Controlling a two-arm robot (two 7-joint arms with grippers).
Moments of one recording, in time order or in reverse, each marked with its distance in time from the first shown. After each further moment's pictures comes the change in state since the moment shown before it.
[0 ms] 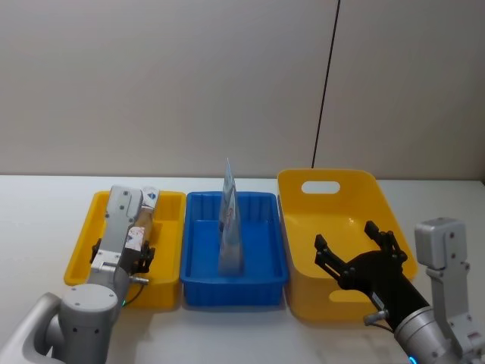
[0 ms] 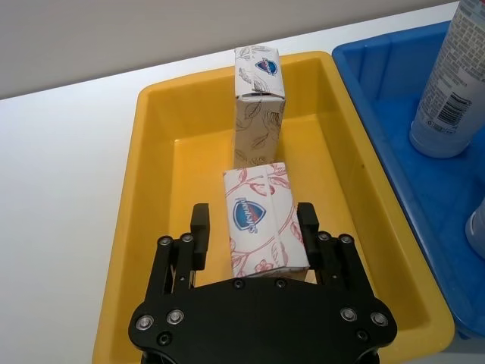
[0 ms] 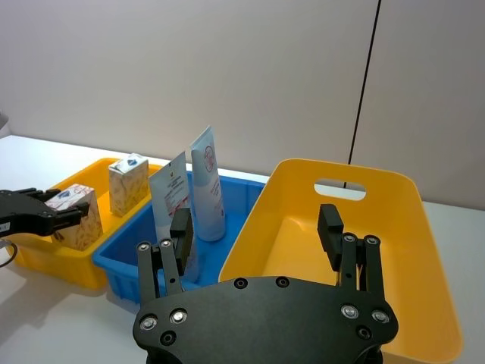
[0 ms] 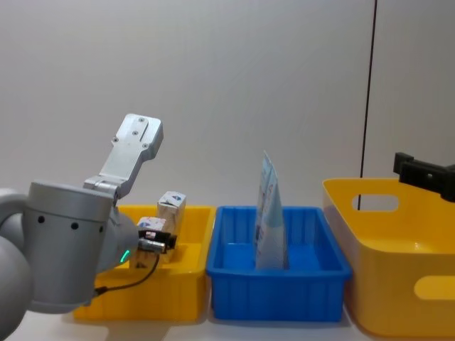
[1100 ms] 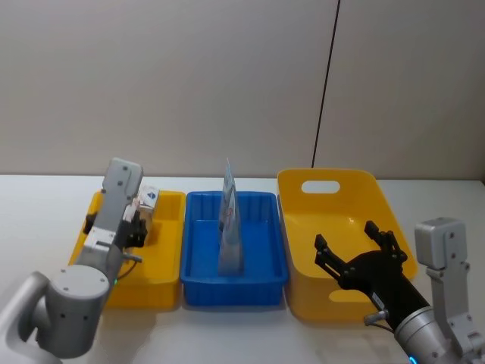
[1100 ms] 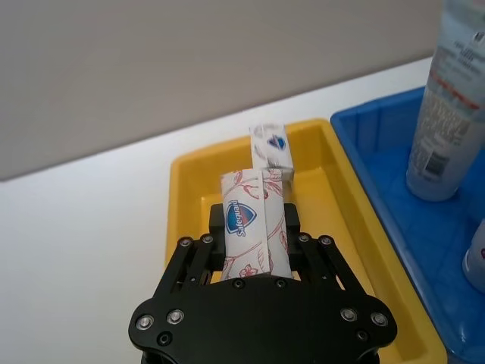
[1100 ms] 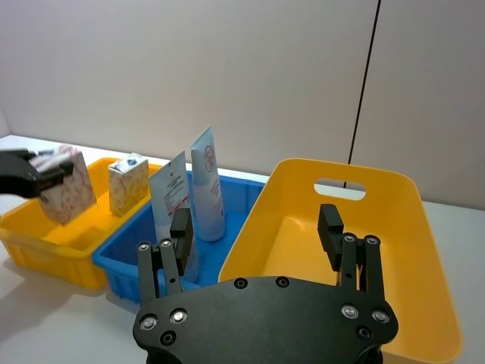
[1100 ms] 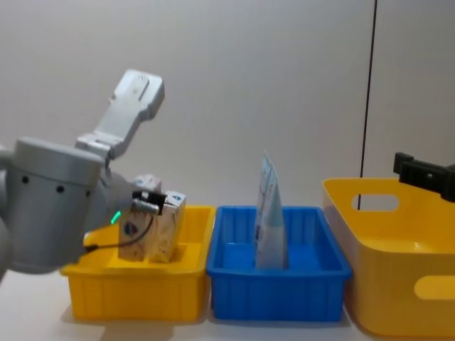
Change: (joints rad) left arm 0.006 0.039 0.012 -0.118 0.065 0.015 -0.024; right arm 0.000 0.000 0.000 0.000 0.000 0.000 0.000
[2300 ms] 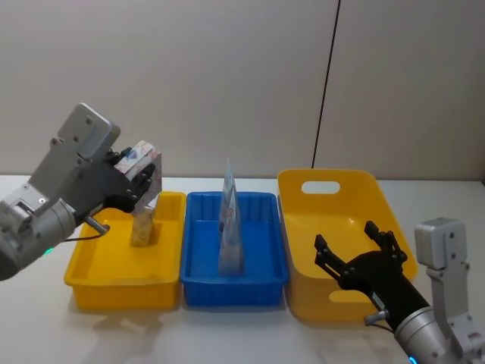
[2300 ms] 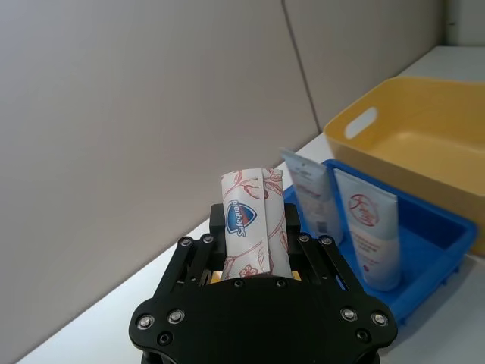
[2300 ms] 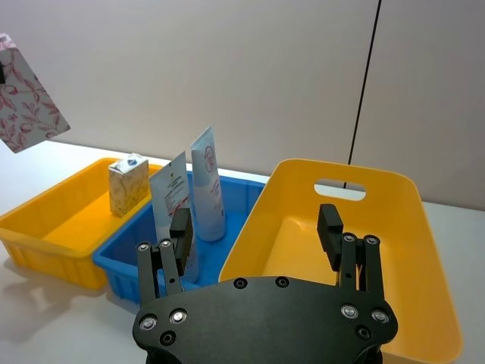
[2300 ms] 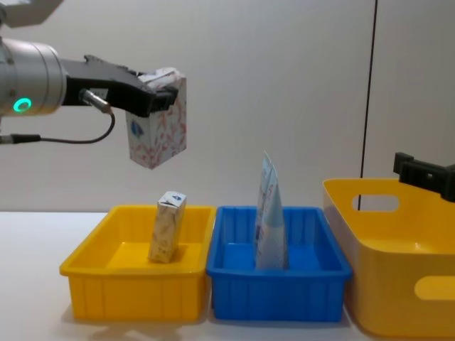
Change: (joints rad) left arm 0.043 0.324 -0.004 -0.419 -0.084 -0.070 -0.479; right arm 0.000 0.000 0.000 0.000 0.000 0.000 0.000
